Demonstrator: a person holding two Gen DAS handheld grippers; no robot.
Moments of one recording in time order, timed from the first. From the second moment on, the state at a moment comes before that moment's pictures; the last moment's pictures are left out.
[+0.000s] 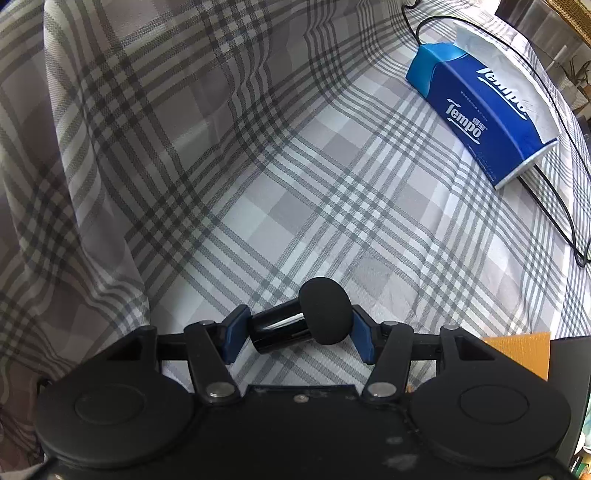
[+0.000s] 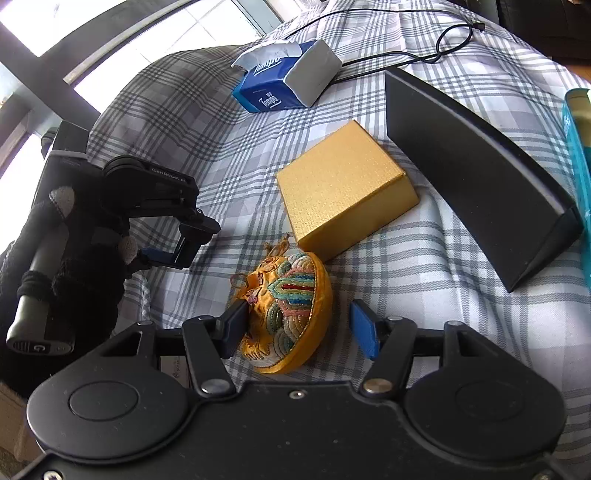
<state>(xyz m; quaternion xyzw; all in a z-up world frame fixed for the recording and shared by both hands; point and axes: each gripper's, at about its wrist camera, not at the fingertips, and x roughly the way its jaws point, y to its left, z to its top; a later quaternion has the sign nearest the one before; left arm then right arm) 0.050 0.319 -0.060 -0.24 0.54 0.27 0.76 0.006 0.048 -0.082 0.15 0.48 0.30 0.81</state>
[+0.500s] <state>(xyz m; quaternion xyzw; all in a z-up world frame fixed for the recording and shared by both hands) -0.002 0.274 -0.019 -0.20 0.53 0.22 0.79 -0.013 0.045 -0.065 0.14 0.44 0.36 0.81</state>
